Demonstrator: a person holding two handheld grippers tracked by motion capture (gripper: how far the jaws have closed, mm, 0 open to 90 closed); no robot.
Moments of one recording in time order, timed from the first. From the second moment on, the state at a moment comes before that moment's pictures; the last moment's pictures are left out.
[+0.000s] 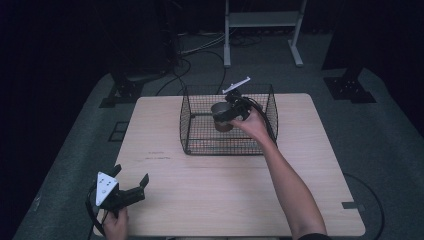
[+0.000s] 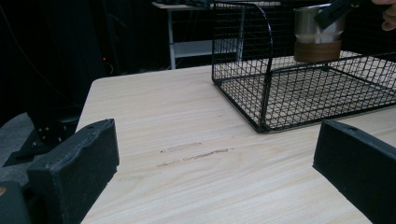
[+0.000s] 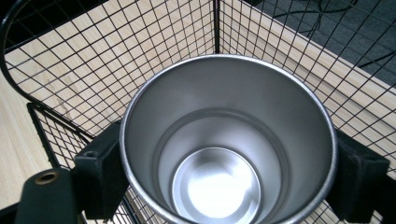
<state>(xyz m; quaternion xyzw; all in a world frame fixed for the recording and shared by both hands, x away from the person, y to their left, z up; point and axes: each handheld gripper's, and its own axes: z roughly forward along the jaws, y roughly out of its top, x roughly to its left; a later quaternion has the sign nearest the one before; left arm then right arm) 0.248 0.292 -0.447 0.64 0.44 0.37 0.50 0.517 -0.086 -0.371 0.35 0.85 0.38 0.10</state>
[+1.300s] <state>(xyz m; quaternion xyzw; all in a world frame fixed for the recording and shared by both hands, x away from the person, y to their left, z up) 0.246 0.295 -0.445 0.64 0.44 0.38 0.50 0.536 -0.090 -0.402 0.37 0.87 0.31 0.09</state>
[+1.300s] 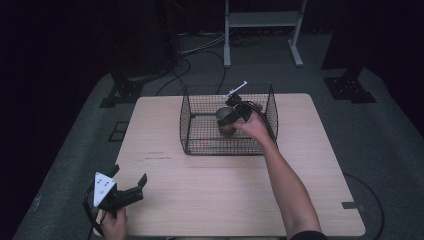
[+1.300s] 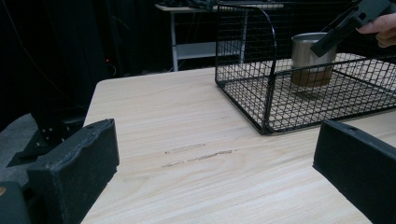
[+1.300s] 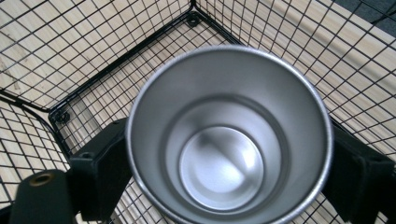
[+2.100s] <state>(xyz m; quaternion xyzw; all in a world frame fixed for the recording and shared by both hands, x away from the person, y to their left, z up) 0.245 0.295 -0.445 0.64 0.44 0.38 0.50 0.539 -0.095 -0.402 0.38 0.87 0.31 0.09</state>
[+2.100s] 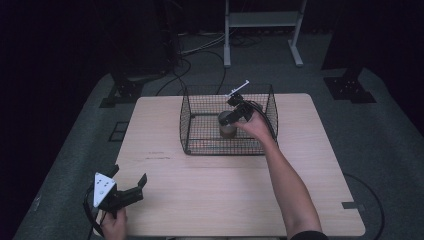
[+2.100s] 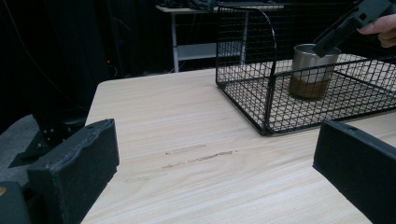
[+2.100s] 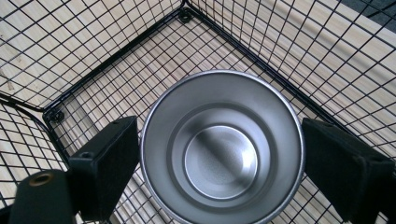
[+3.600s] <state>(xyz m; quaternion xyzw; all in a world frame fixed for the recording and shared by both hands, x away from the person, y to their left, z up) 0.246 0.293 -0.445 0.64 0.44 0.38 0.50 0.509 -0.117 -0.360 0.37 0.84 0.39 0.08</state>
